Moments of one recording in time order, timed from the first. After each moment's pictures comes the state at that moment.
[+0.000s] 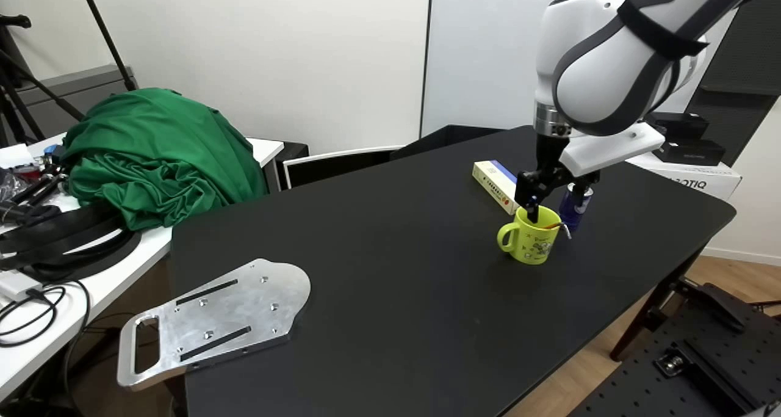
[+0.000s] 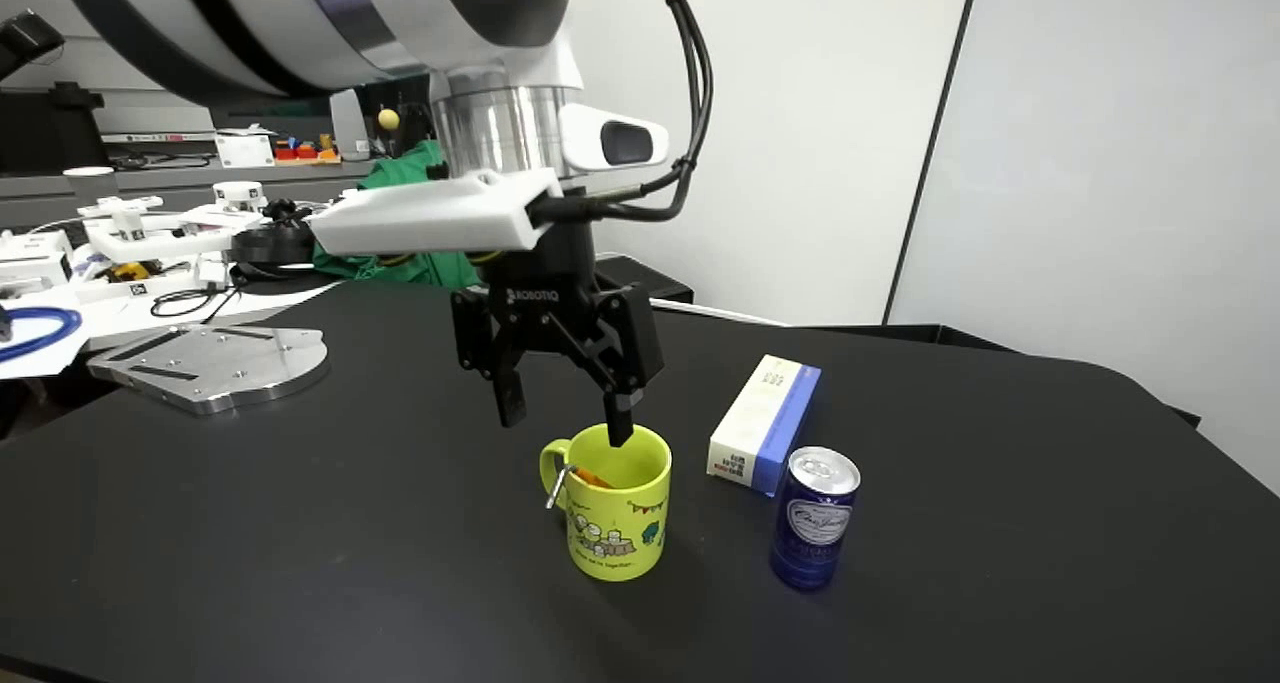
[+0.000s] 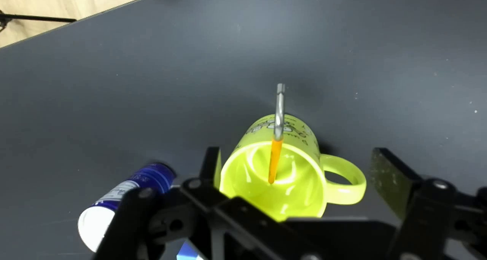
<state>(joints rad) -0.22 -0.05 -0.05 -2.69 -0.36 2.57 0.32</state>
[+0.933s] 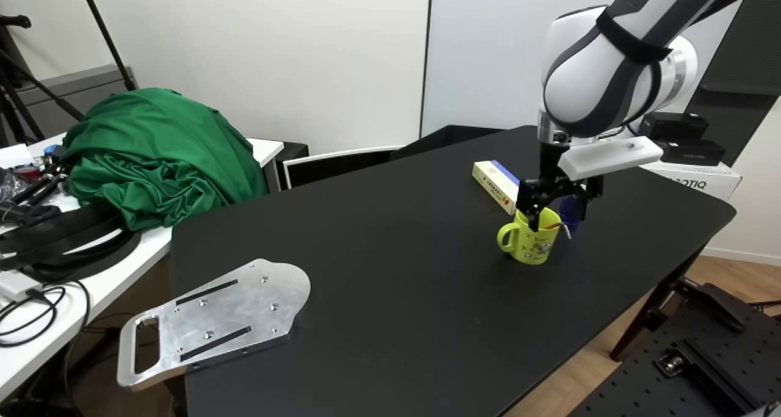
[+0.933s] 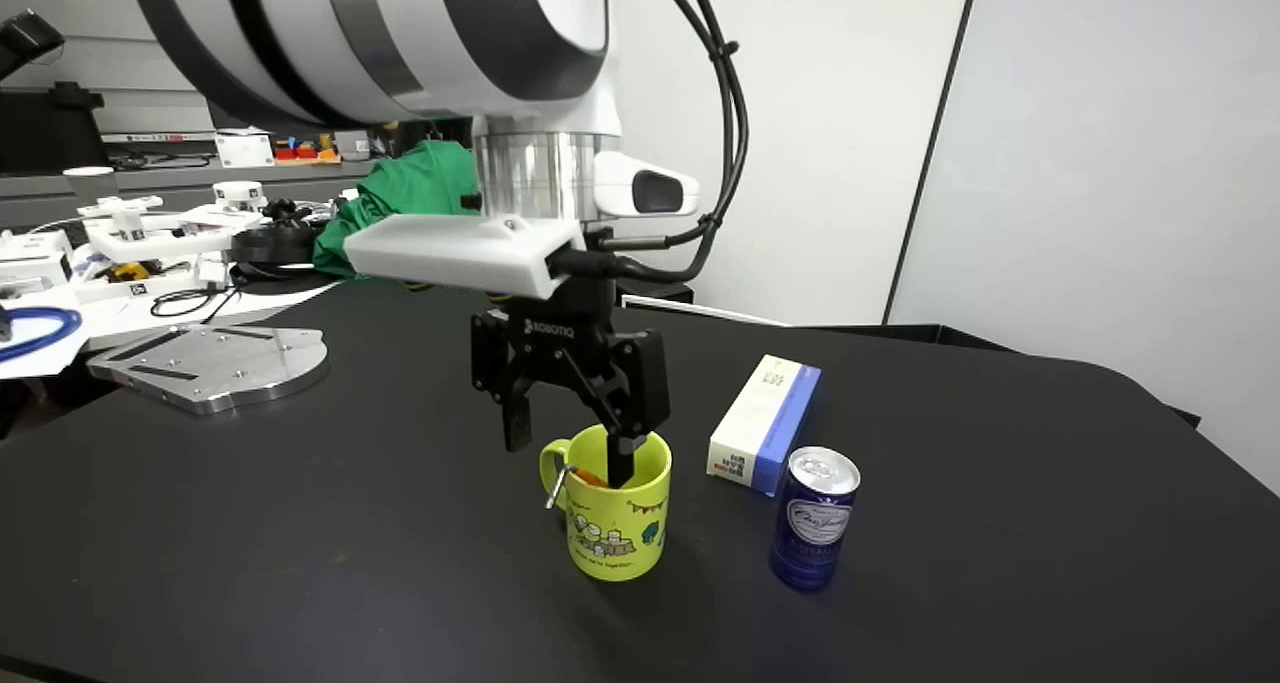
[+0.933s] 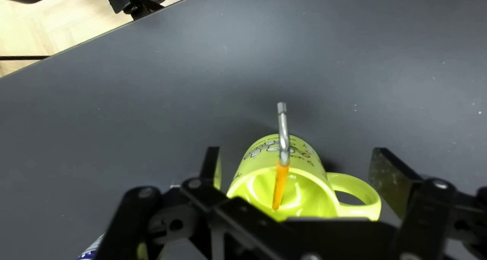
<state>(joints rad) -0.19 0.02 -0.11 -2.67 -0.23 2.57 0.25</state>
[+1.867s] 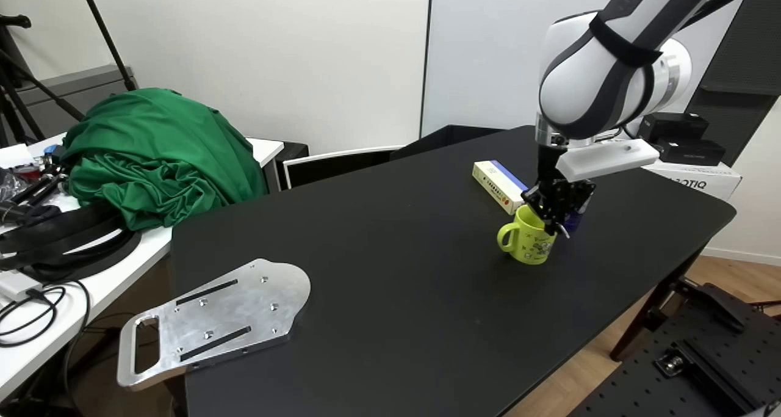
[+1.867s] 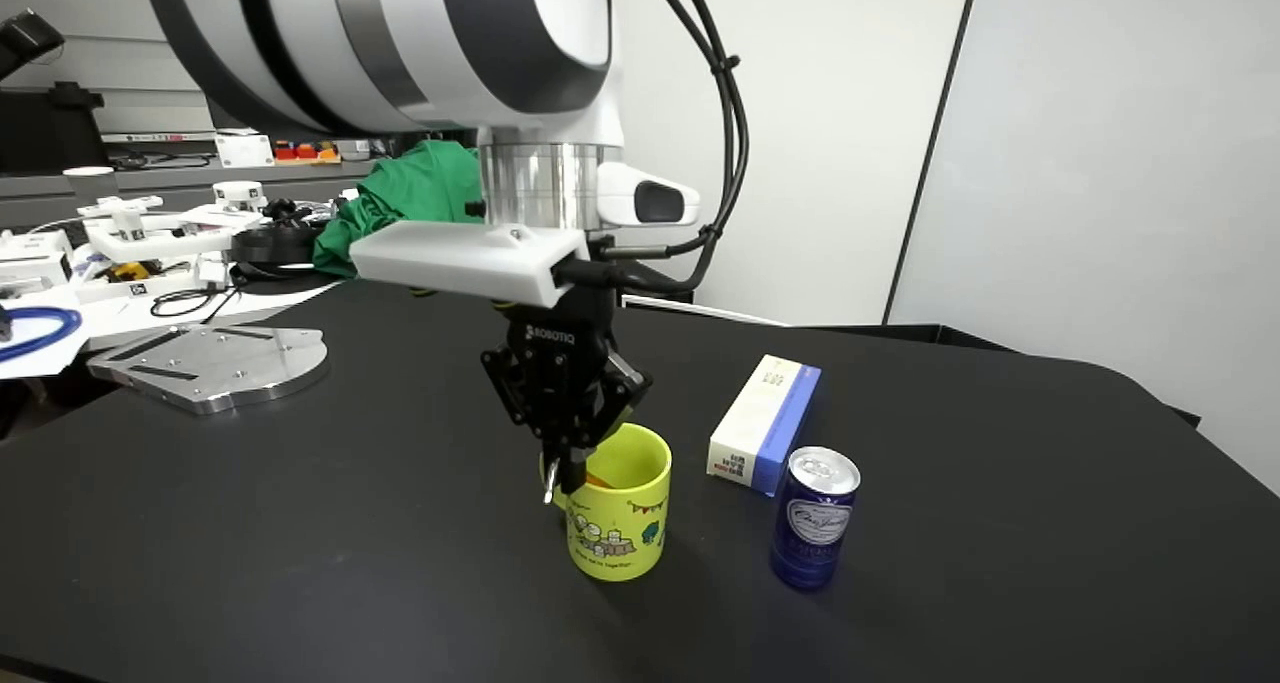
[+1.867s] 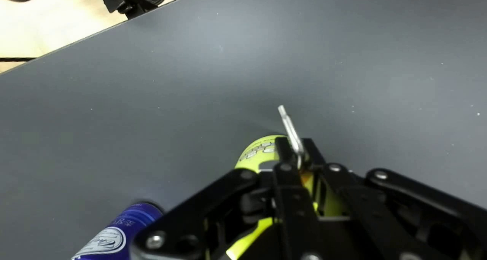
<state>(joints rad) -0.18 0.05 -0.12 -2.65 -0.21 2.57 0.23</state>
